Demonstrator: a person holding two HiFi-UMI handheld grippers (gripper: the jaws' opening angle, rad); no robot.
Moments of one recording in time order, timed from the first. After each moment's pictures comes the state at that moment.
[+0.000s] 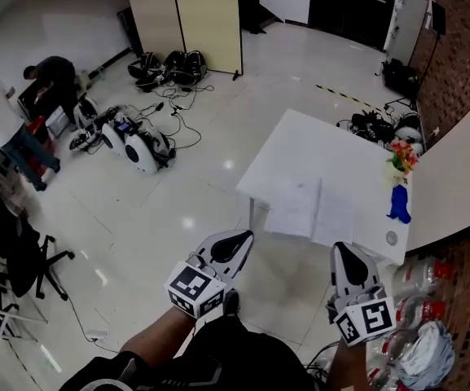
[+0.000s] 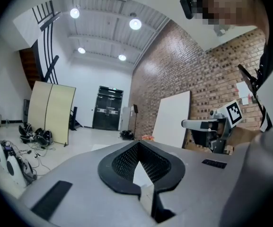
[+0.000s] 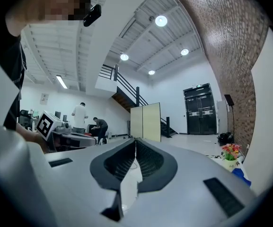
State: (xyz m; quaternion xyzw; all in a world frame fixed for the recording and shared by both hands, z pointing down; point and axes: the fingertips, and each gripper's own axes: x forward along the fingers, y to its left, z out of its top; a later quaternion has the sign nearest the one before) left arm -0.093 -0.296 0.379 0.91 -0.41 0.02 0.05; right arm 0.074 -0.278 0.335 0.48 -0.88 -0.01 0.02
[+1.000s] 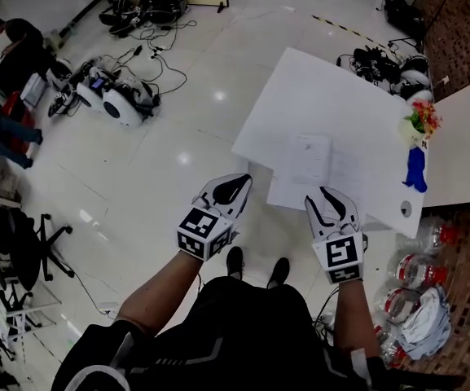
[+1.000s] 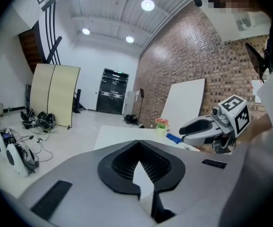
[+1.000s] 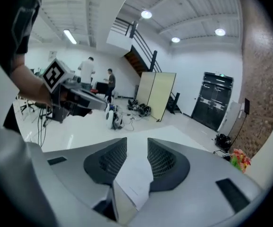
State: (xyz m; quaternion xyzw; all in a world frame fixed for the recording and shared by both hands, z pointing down) left arm -0.111 -0.457 0.494 0.90 -0.41 0.09 0.12; right arm 0.022 -0.431 0.492 0.44 -0.85 -0.01 0.29
